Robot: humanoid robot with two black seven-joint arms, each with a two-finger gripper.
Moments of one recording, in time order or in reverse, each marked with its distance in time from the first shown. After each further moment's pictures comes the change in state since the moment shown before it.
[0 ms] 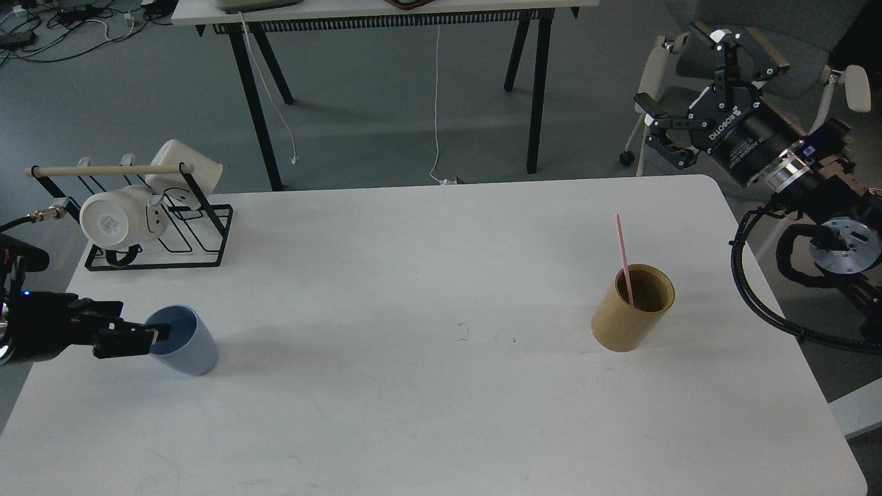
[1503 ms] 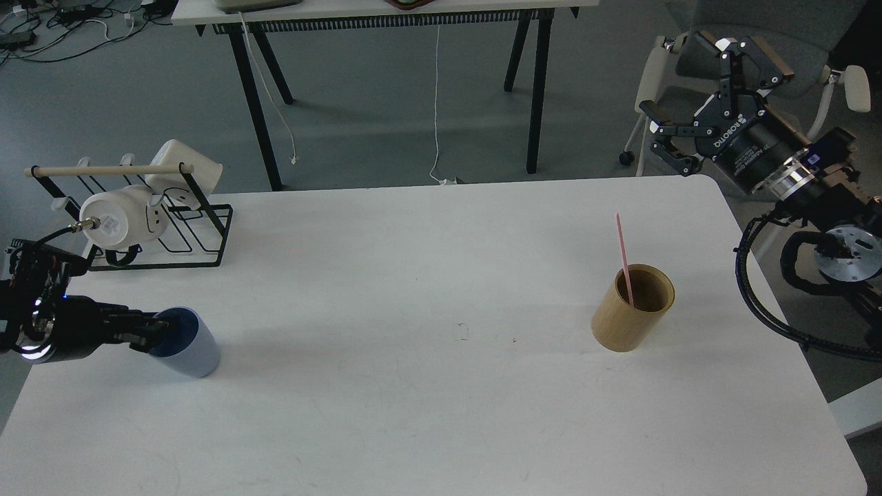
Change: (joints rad) left arm -0.145 -0.124 0.181 0.189 0.008 0.060 0.000; right arm -0.029 -0.007 0.015 0.008 0.000 0.000 0.000
